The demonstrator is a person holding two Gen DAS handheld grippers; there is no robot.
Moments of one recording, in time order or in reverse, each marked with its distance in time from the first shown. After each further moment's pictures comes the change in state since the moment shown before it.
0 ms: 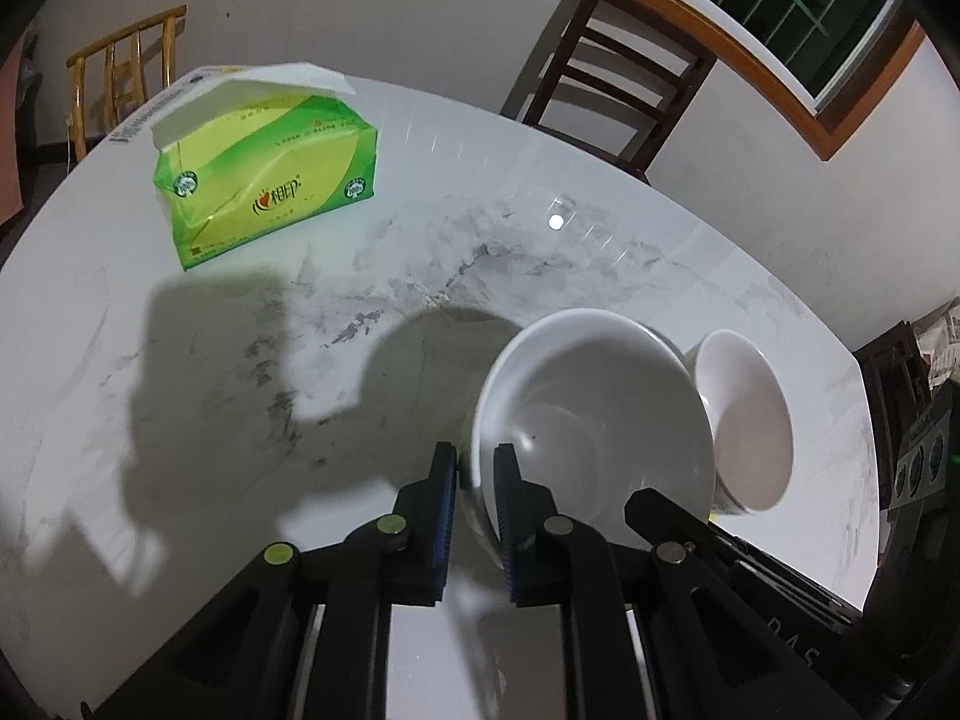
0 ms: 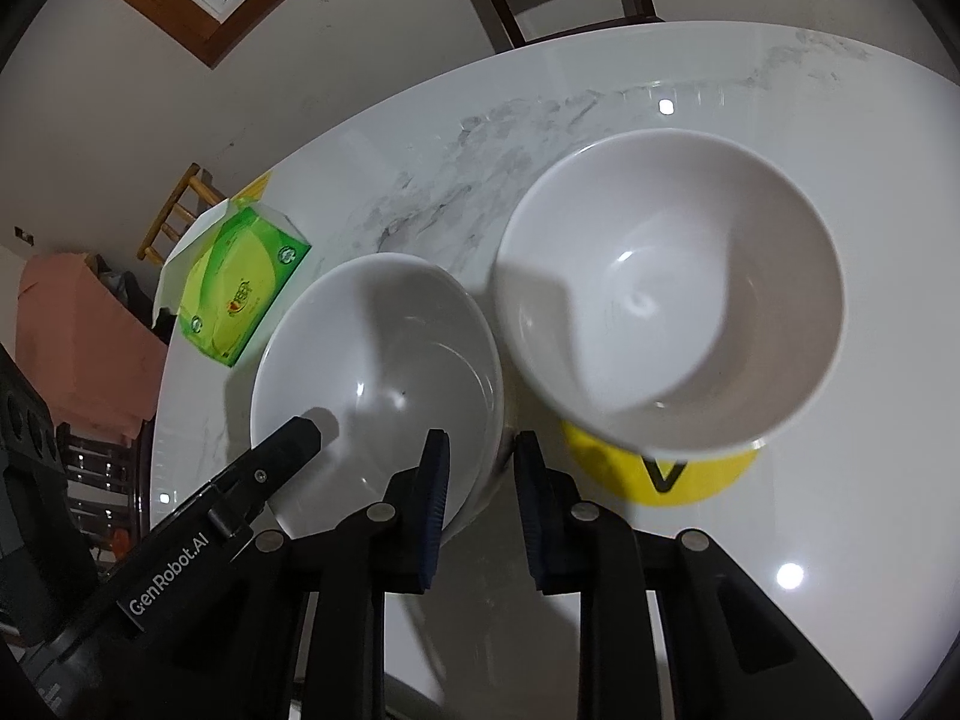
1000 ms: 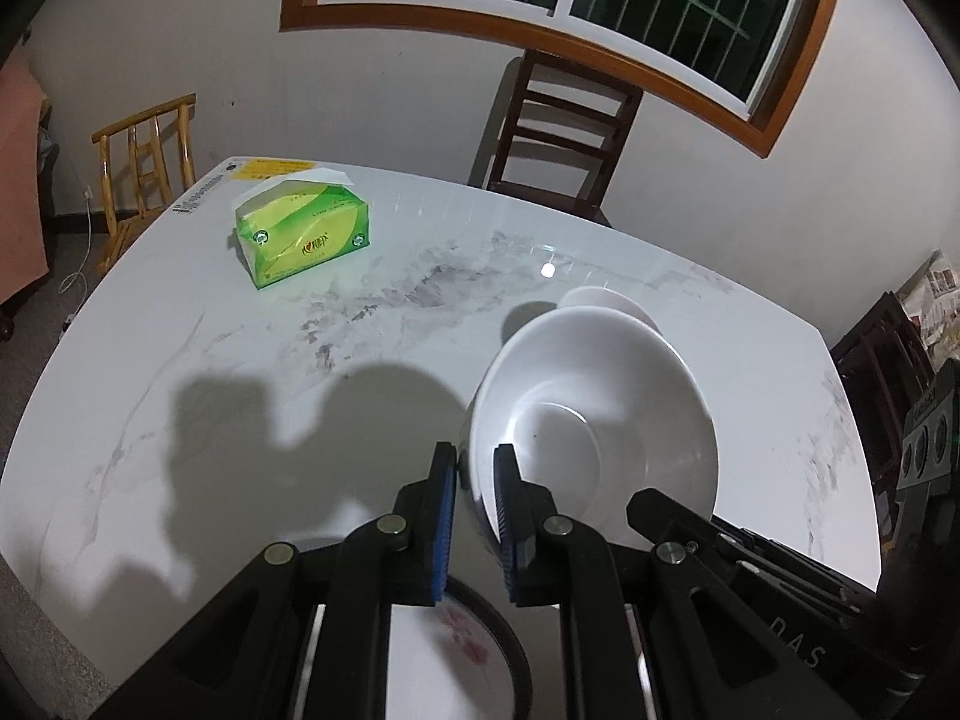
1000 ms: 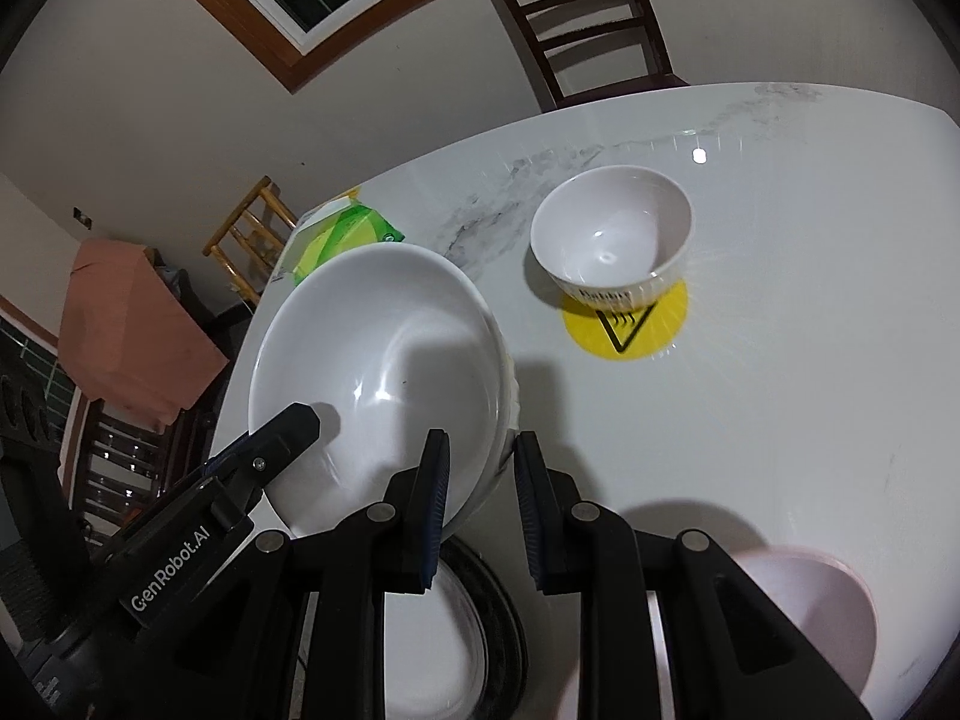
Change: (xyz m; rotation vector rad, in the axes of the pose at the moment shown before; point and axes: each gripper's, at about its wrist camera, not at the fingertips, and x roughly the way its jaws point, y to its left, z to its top) left arm -0.135 -0.051 -0.096 0.104 -0.161 0.032; right arm -0.124 0.001 -0.092 -0.075 -0.123 0.087
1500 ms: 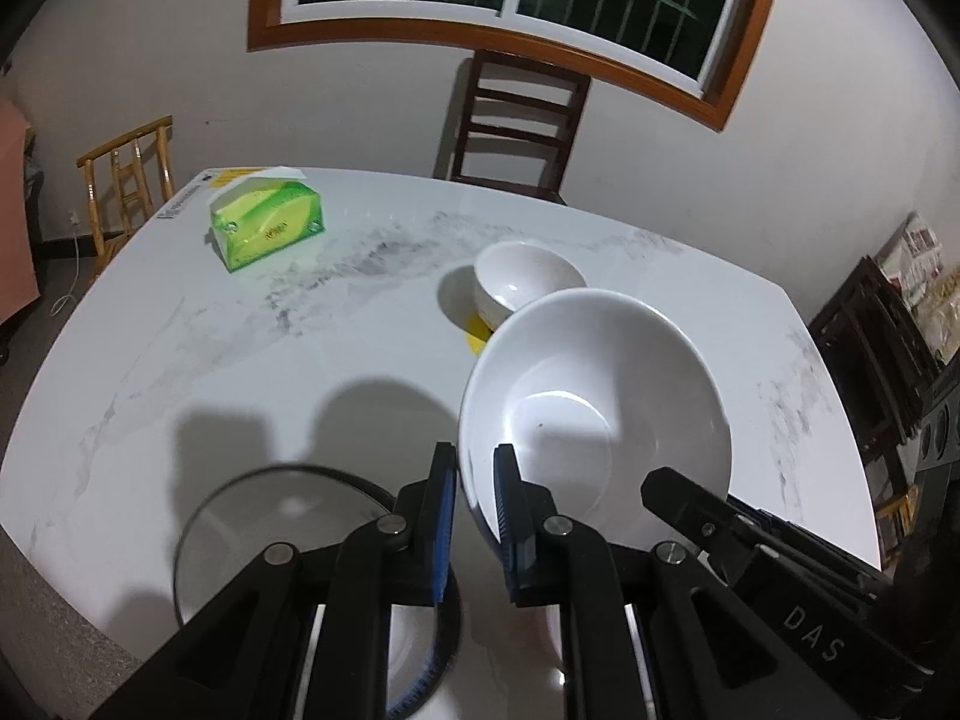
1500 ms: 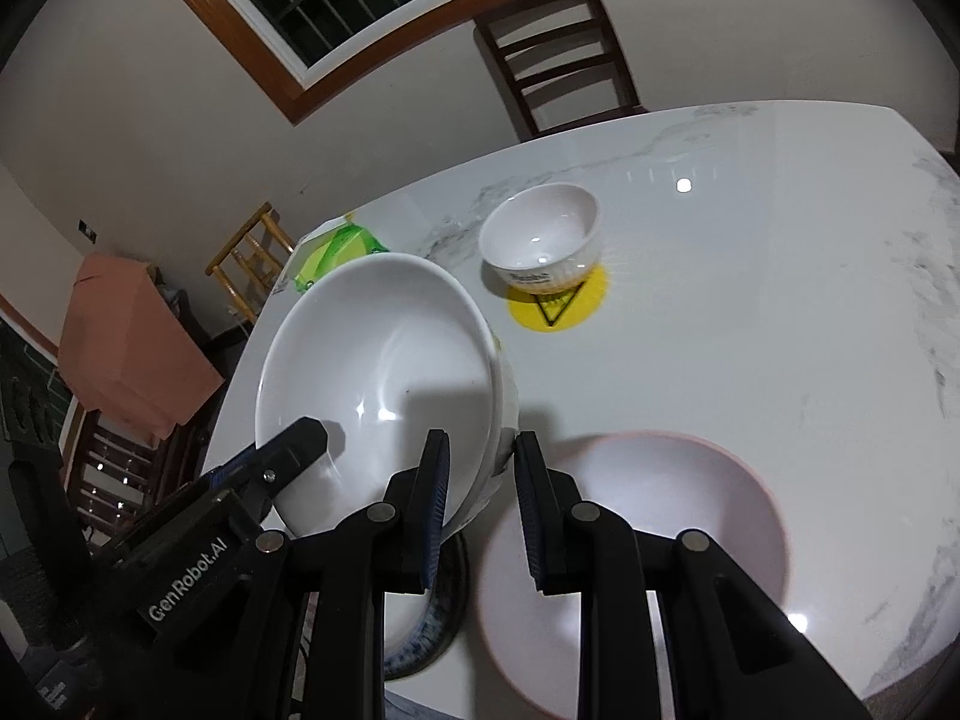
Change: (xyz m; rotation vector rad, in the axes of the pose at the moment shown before) left arm -0.039 -0.058 -0.059 0.071 -0.010 -0.025; right arm -0.065 -0.030 -0.050 0.004 -0.097 -0.032
